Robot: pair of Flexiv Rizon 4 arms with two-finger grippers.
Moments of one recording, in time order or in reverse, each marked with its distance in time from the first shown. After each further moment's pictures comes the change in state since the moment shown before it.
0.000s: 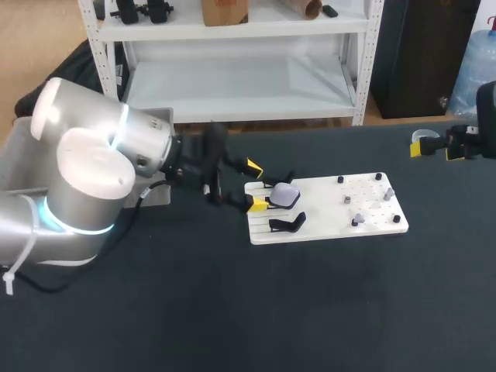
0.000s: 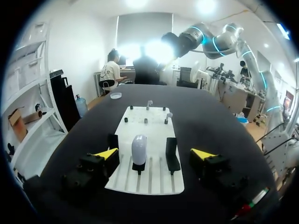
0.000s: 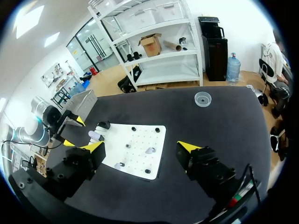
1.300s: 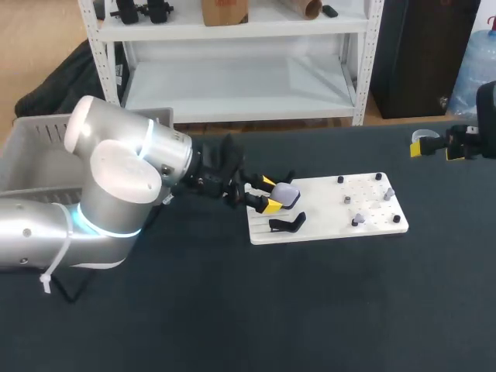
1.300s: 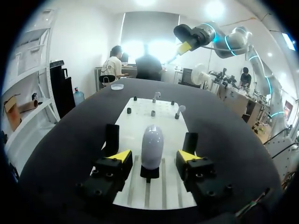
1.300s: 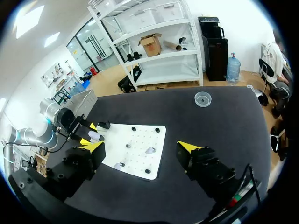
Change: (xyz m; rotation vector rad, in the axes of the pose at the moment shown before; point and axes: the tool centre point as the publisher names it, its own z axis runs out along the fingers) left arm 0.021 0.022 0.049 0.028 -0.018 -0.070; right arm 0.000 0.000 0.000 0.000 0.000 0.000
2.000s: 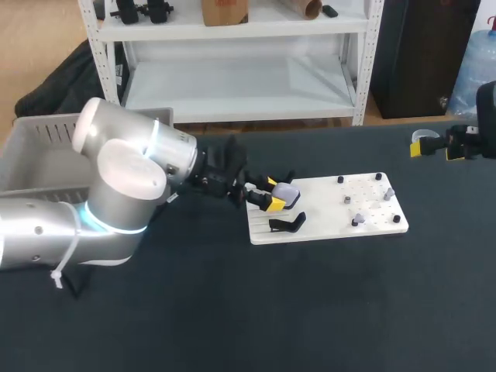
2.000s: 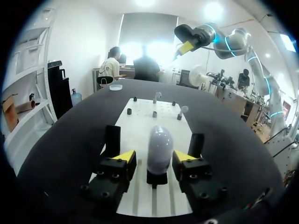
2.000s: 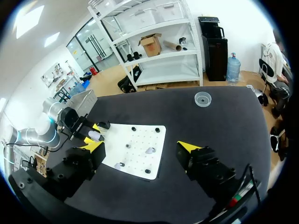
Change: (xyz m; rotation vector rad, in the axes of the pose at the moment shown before) left arm 0.000 0.007 0.012 0.027 -0.019 0.004; right arm 0.000 0.000 0.000 0.000 0.000 0.000
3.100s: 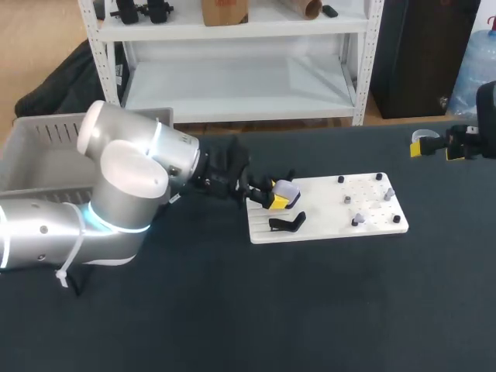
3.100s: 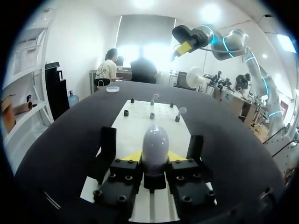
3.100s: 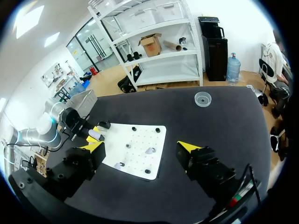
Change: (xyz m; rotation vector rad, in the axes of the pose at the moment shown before) left arm -0.003 -0.002 0.006 0.033 -0.029 0.008; right arm 0.000 0.000 0.000 0.000 0.000 0.000
